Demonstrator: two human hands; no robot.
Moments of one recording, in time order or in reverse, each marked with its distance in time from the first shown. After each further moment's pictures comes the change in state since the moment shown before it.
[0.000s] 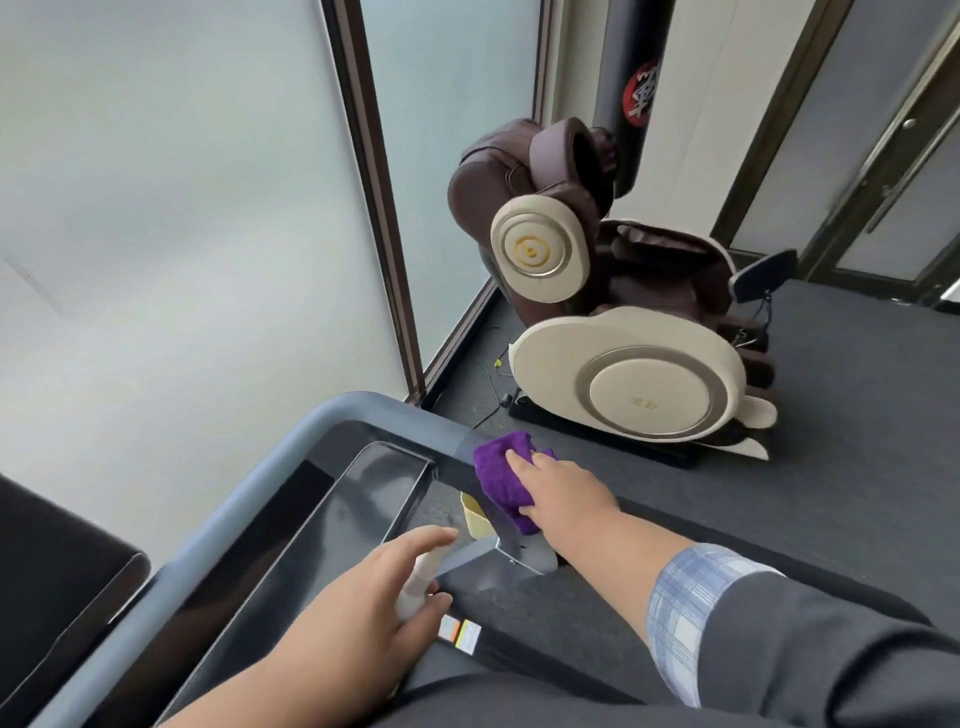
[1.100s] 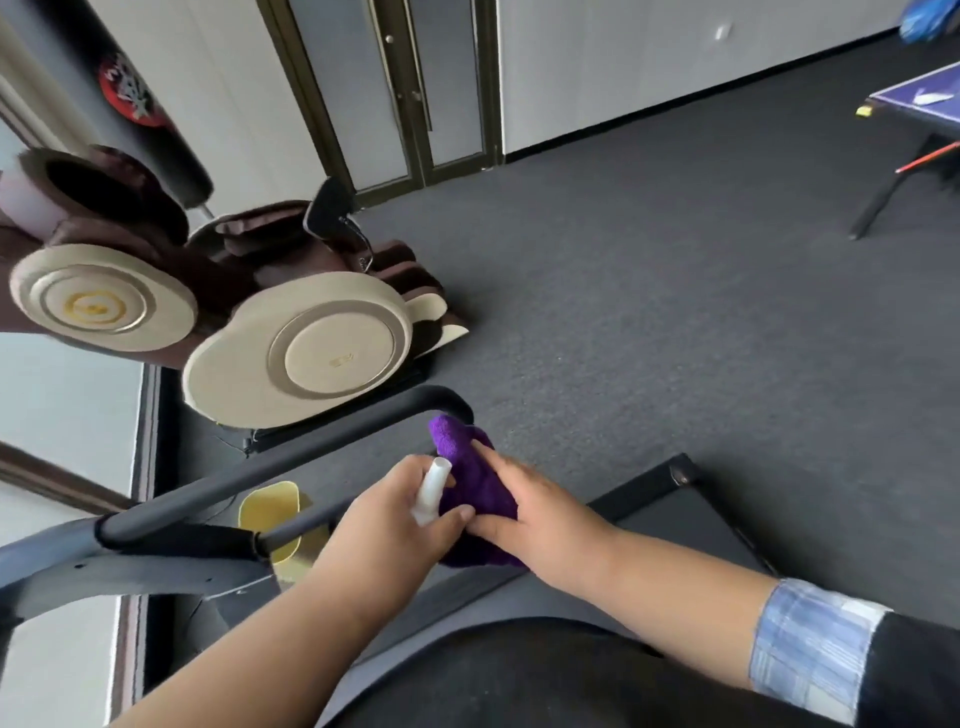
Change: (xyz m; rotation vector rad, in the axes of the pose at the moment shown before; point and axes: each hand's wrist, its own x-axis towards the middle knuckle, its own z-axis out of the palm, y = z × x) left_hand -0.024 0.292 0.246 -0.021 -0.427 0.376; right_hand -0.428 0.173 0.093 1.091 0.485 0.435
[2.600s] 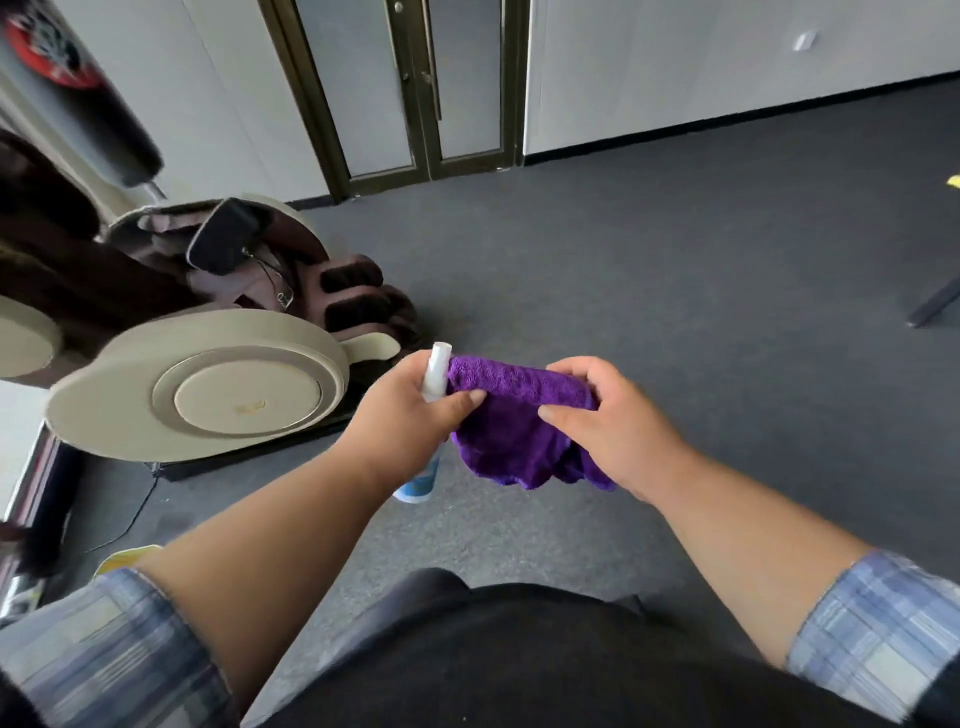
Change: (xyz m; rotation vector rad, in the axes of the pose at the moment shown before) left_hand 0.496 0.216 0.149 -0.256 0.162 0.015; right_hand 0.289 0.188 -0.463 0.164 0.290 0.063
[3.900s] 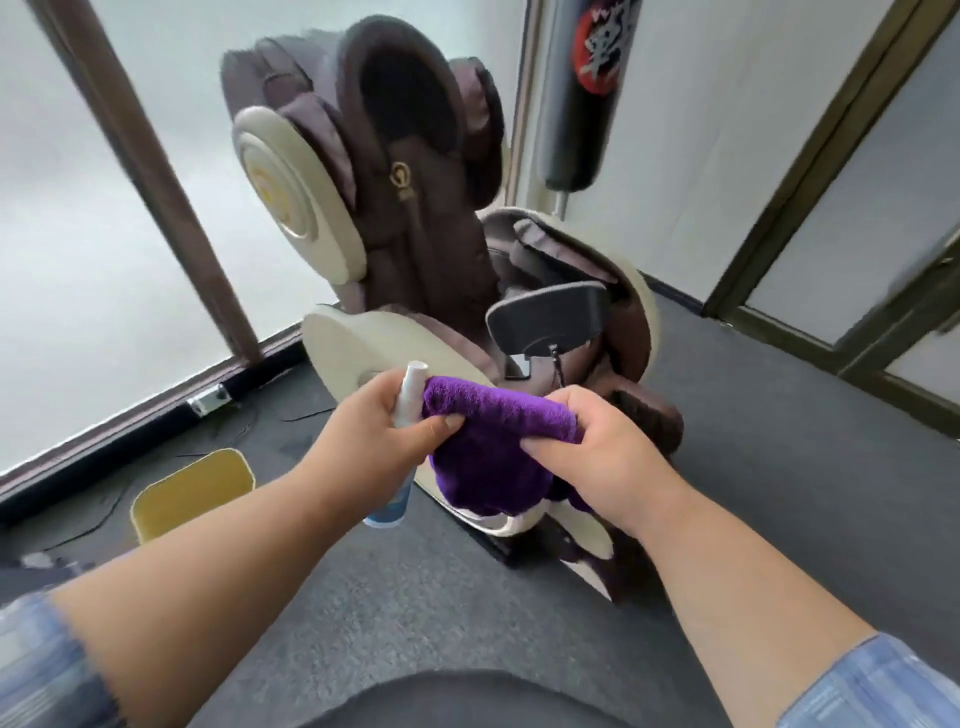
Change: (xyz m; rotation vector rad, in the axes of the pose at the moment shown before) left_hand 0.337 -0.299 -0.243 -0.126 0.935 -0.385; right_hand 0.572 -0.098 0.411 -0.178 -1.021 -0.434
